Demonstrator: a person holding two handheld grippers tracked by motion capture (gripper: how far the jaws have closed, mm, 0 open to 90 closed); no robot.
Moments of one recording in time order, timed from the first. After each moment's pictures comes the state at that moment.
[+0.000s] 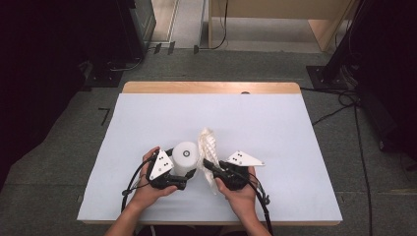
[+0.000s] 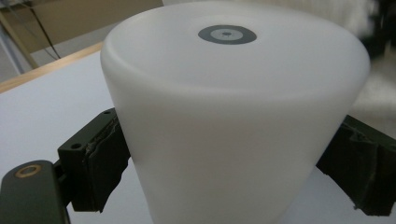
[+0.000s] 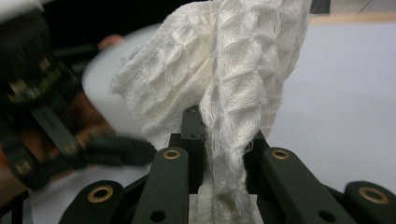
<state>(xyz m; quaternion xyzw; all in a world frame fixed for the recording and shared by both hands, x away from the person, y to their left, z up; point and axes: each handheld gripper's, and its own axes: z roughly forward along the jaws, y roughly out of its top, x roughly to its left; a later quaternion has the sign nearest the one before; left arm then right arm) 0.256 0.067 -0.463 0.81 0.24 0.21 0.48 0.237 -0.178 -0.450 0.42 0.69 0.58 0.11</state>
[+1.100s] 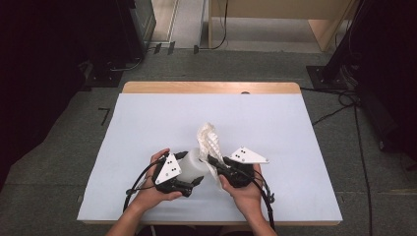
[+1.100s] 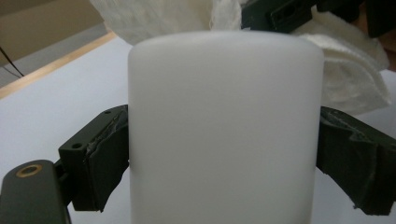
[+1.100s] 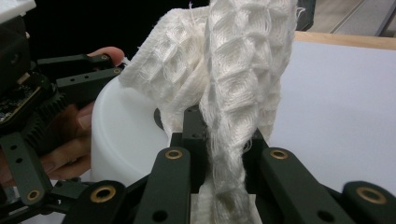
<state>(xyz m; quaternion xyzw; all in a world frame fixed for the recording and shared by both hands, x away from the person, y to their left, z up) 0.247 0.055 -0.452 0.83 0.19 0.18 0.50 0.236 -0.183 -0.432 0.41 0.71 0.55 0.14</state>
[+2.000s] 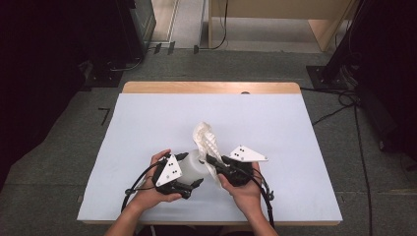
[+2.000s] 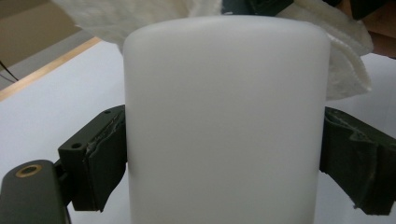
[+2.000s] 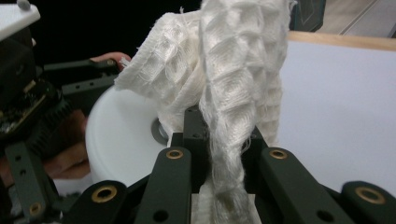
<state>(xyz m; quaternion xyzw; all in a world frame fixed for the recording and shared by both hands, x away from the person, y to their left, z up) 0.248 0.058 -0.454 0.83 0.17 0.18 0.49 0.241 -0.183 -0.432 0.40 0.72 0.55 0.13</state>
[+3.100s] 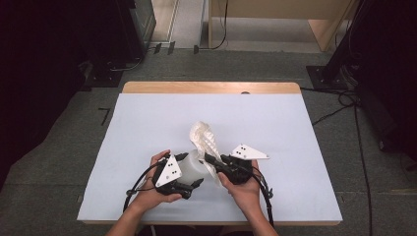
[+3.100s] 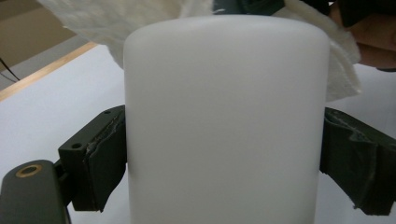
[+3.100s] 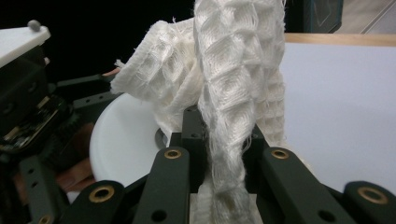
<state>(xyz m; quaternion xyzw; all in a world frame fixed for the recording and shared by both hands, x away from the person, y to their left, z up) 0.246 0.057 -0.455 0.83 0.18 0.18 0.50 0.247 -0.185 -0.438 0.40 0.70 0.59 0.09</state>
